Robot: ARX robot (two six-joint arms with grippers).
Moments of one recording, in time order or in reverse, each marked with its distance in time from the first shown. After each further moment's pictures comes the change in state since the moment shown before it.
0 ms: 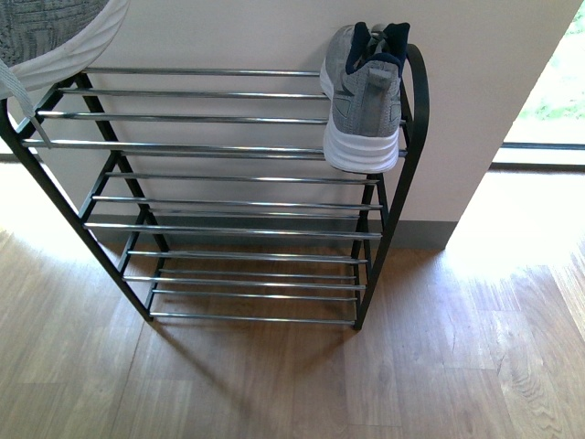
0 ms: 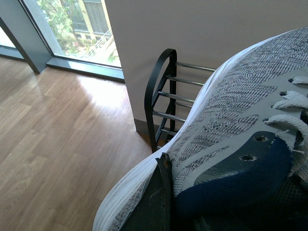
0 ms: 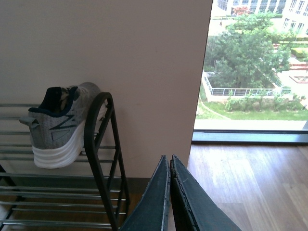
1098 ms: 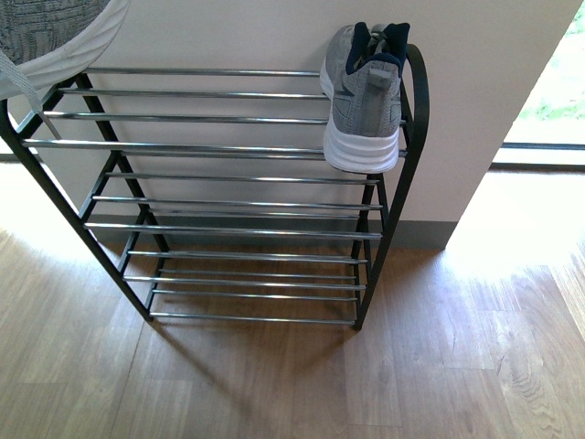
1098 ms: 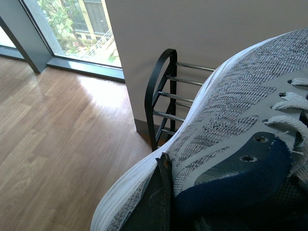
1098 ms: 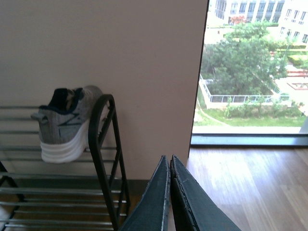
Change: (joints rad) left arm 0.000 0.000 0.000 0.000 0.000 0.000; right arm 0.002 -0.451 -0.039 -0.388 0.001 0.000
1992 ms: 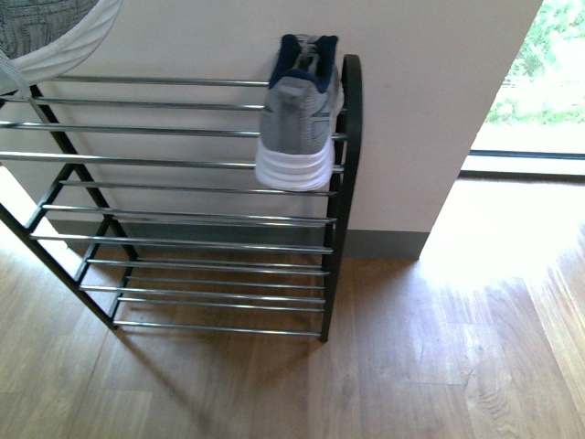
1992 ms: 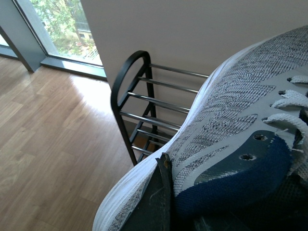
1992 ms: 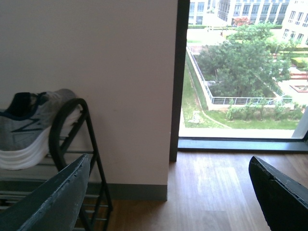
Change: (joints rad) left arm 0.002 0.000 0.000 0.000 -0.006 0.000; right arm 0.000 -0.140 0.000 -0.140 -0.004 -0.002
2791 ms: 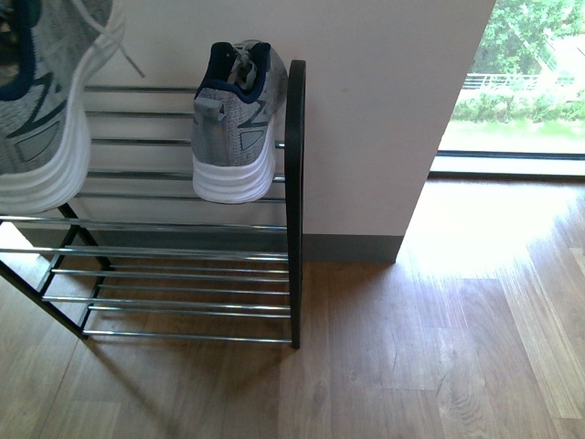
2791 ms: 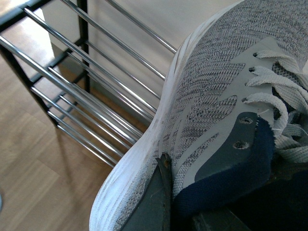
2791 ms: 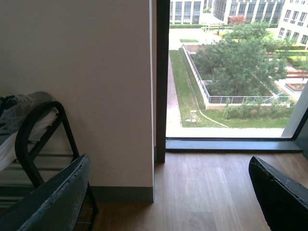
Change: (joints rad) left arm 0.183 0.652 0.422 -0.011 0.347 -0.499; right arm 0.000 0.000 0.000 -0.002 0.004 0.000
